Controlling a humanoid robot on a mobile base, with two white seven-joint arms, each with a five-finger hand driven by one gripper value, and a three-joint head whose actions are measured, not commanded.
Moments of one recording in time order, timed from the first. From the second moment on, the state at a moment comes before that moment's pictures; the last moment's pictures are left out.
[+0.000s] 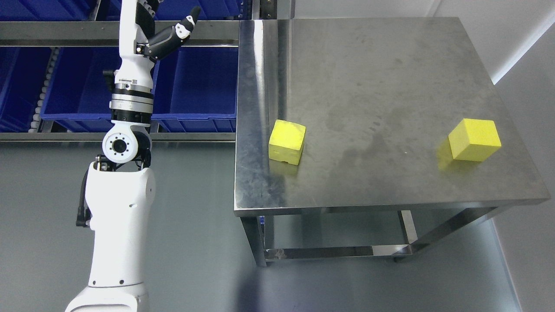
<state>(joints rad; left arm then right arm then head) -0.57 0.00 0.02 -1.39 0.00 -0.34 -0.11 0.00 0.00 -0.09 0.00 0.00 -0.09 -0.03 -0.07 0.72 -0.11</state>
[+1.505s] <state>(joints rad) -0.52 0.03 -0.35 -1.47 0.00 0.10 -0.70 0.00 0.00 -0.09 0.00 0.00 -0.09 -0.03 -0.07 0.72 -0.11</state>
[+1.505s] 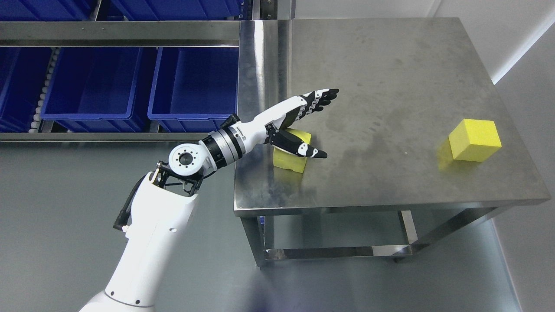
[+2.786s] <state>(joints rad) -0.50 0.04 -0.18 -1.56 0.08 0.15 -0.94 0.00 0.00 -0.09 0.00 0.00 -0.10 -0.03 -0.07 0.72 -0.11</state>
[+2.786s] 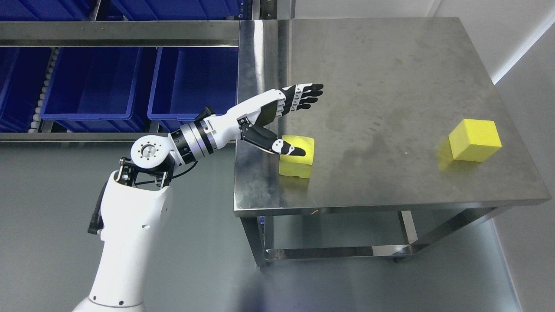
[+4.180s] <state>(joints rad) -0.45 0.12 -0.21 -1.57 0.01 0.14 -0.99 0.00 0.00 -0.09 0.00 0.00 -0.10 -0.03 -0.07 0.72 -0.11</state>
